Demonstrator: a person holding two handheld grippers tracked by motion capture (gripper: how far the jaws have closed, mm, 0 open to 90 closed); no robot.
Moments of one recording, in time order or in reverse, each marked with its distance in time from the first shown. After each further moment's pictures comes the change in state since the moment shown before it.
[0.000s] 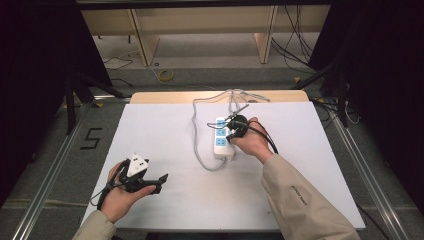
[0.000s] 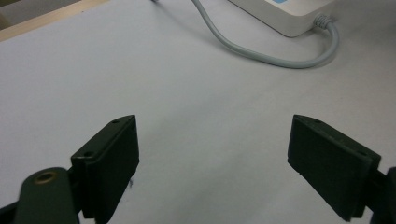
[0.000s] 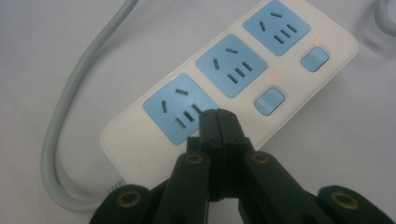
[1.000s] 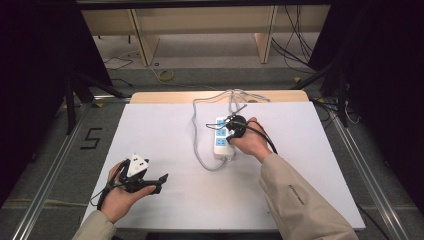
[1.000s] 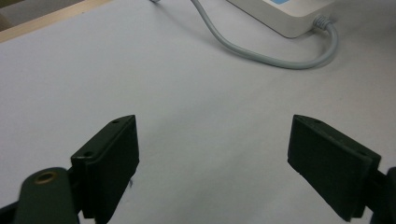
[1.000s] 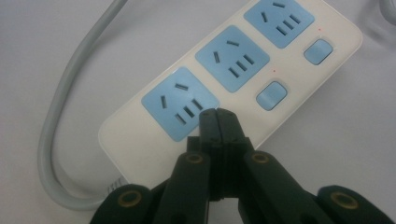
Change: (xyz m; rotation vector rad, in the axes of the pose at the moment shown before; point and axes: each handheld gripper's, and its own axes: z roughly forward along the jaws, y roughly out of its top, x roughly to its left) left arm 0.000 0.000 0.000 -0.001 0.001 0.002; right arm 0.003 0.002 0.002 0.035 -0.013 0.009
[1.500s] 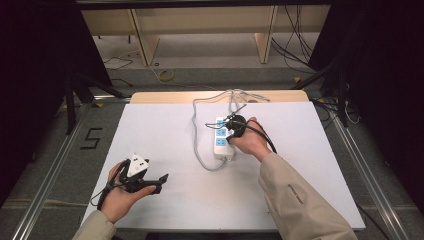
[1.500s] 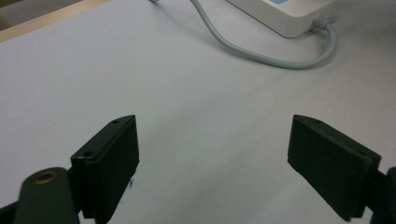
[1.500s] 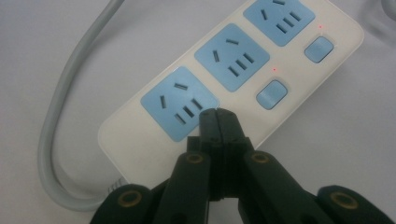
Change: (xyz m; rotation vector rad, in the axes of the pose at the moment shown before) left arm 0.000 0.000 0.000 -0.001 -0.001 0.001; right arm 0.000 0.002 0.001 0.012 0.001 0.015
